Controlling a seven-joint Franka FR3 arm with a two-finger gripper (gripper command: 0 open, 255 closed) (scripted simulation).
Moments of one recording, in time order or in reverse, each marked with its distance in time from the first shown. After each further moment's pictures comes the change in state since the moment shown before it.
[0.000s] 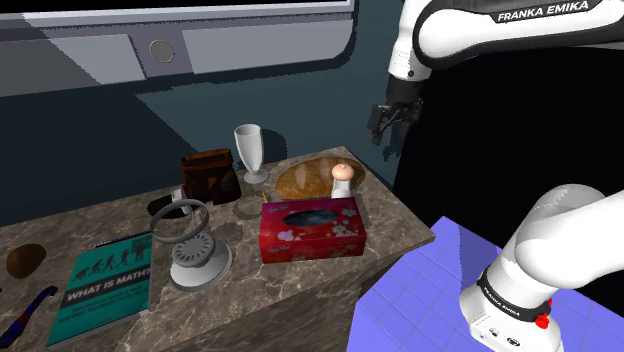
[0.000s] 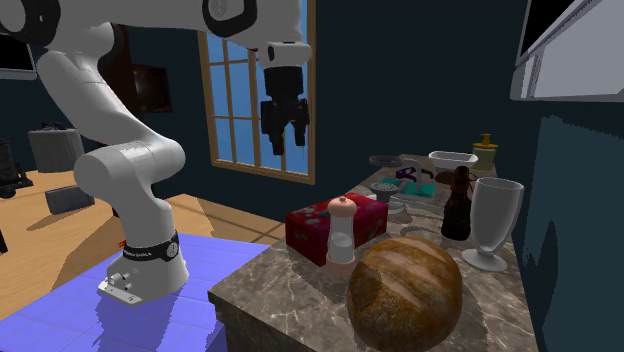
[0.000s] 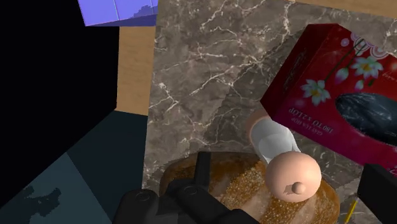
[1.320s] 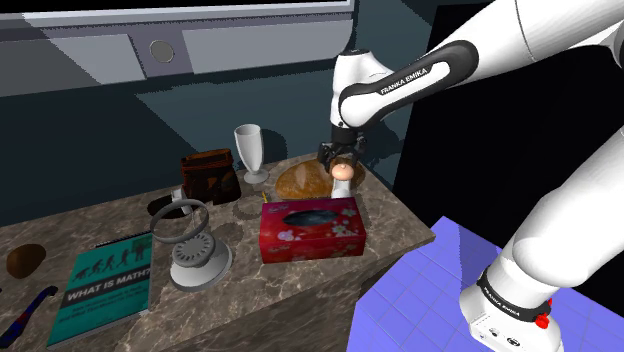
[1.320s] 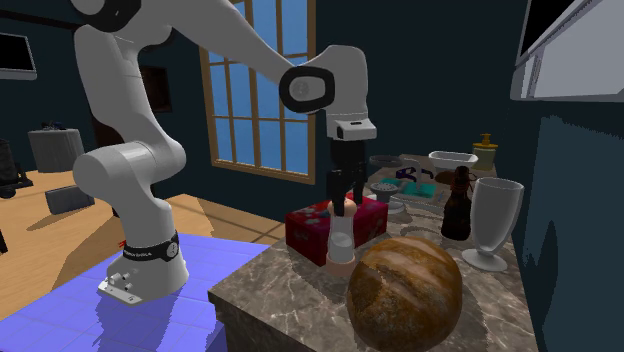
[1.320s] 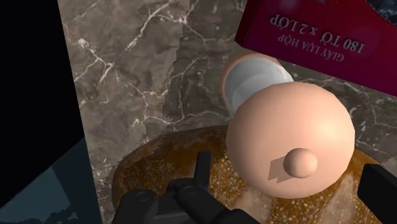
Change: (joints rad) arm -0.033 0.508 0.126 0.094 -0.056 0.411 0.289
